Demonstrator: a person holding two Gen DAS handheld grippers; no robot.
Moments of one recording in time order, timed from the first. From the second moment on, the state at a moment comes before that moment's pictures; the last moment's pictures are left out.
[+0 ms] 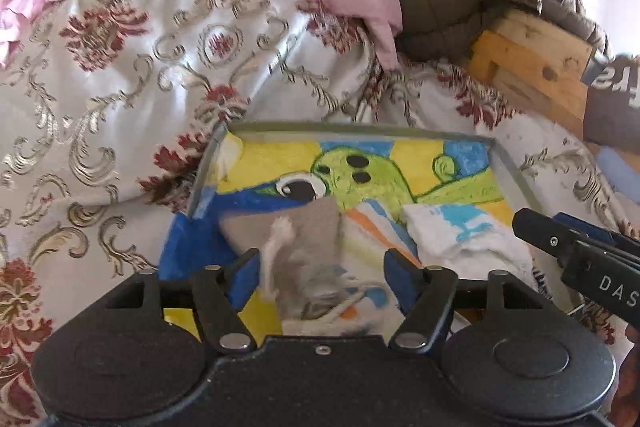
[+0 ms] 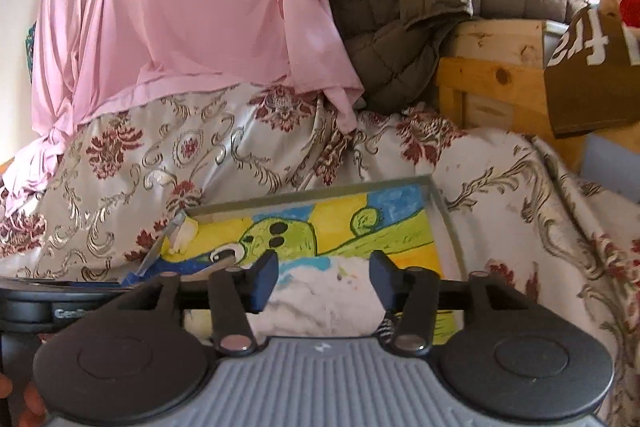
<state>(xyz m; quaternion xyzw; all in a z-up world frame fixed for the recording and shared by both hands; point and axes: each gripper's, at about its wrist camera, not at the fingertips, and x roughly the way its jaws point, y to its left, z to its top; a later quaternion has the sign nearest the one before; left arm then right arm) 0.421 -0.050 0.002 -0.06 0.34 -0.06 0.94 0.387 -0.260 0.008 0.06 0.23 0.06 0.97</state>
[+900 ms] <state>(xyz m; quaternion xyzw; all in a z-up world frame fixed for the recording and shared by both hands) 0.239 -0.040 0.086 -0.10 0.17 -0.05 0.98 0.228 -0.273 0.083 0.08 0.12 0.06 0.99</state>
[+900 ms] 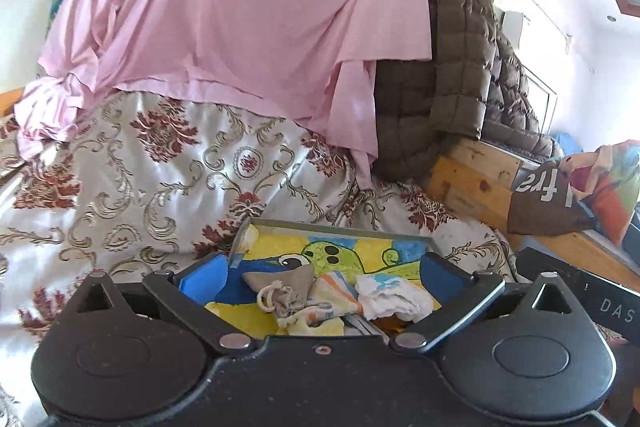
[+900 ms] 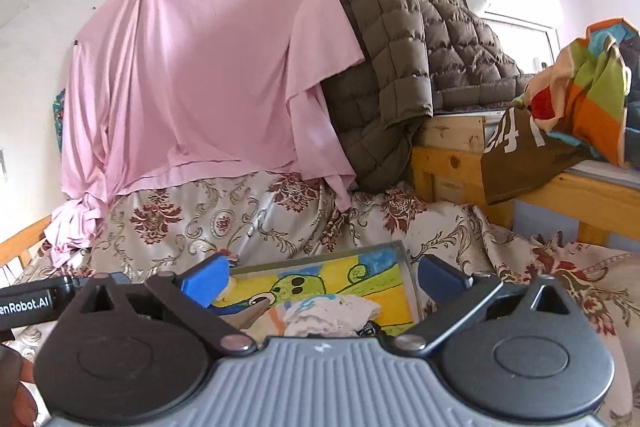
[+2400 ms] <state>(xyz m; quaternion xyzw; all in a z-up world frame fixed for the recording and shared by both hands) 0.075 -0.006 0.008 -0.06 0.28 0.00 0.96 0.098 -0.234 0.022 0.04 0.26 0.08 0.96</state>
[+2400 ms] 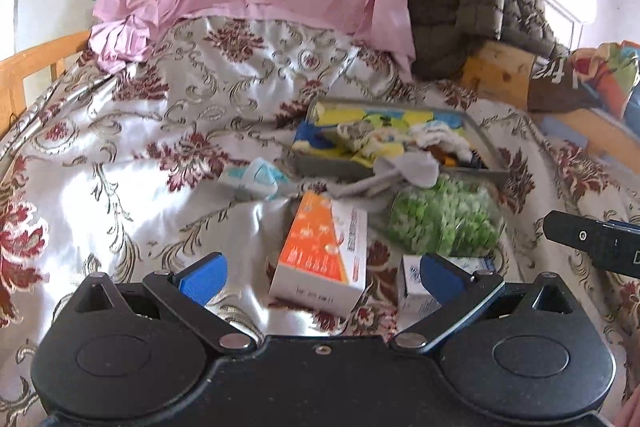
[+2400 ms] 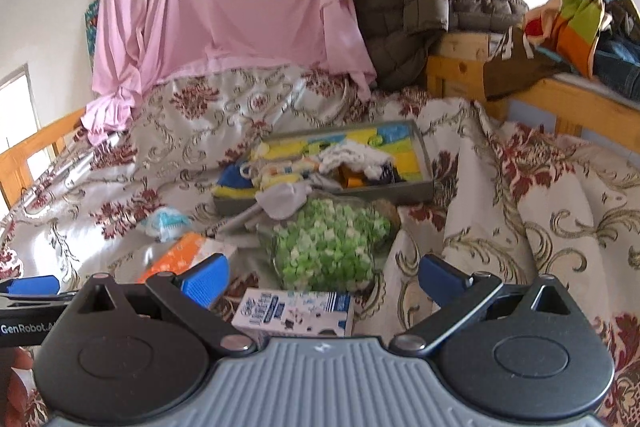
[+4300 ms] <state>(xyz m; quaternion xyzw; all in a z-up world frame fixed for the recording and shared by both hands) 0.142 0.043 -0.002 -0.14 0.31 0.11 0.93 0.145 -0.161 0.000 -0.06 0.23 0.18 0.95</state>
